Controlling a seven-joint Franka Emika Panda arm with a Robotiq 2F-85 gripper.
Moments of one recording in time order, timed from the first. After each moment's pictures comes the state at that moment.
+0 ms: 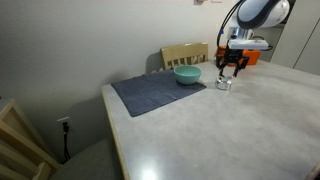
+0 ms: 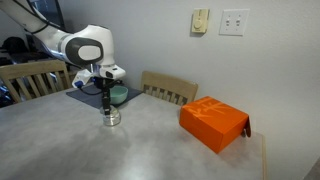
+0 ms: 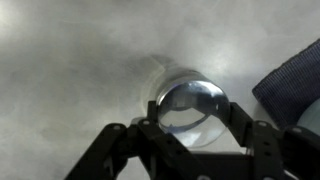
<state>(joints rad) 0.14 0.56 -0.06 -1.87 0.10 2.42 0.59</state>
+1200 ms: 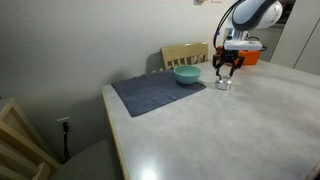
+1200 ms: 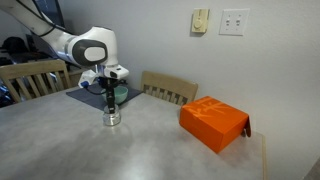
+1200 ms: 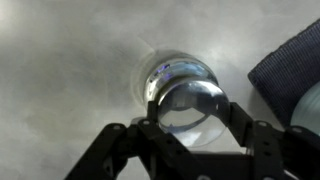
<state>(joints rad) 0.14 0.62 -0.07 -1.79 0.09 2.42 0.60</state>
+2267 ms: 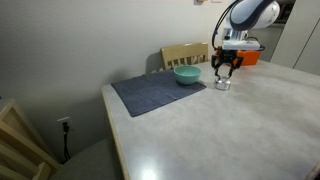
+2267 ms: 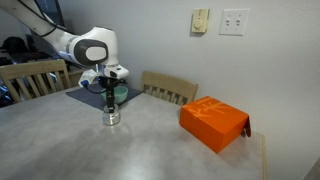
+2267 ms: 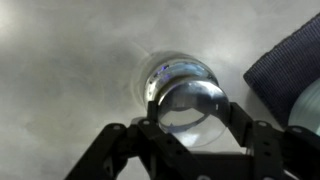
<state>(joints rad) 0.15 0.63 -0.07 -1.76 0.09 2.39 0.63</state>
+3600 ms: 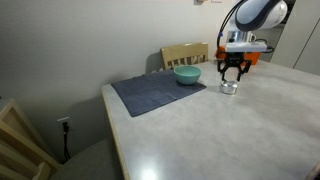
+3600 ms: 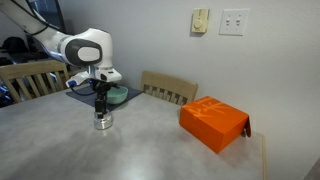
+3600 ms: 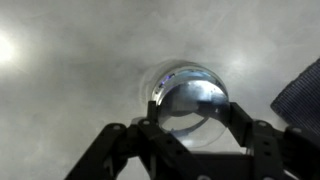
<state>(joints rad) 0.15 0.58 -0.06 -1.86 0.09 2.34 0.76</state>
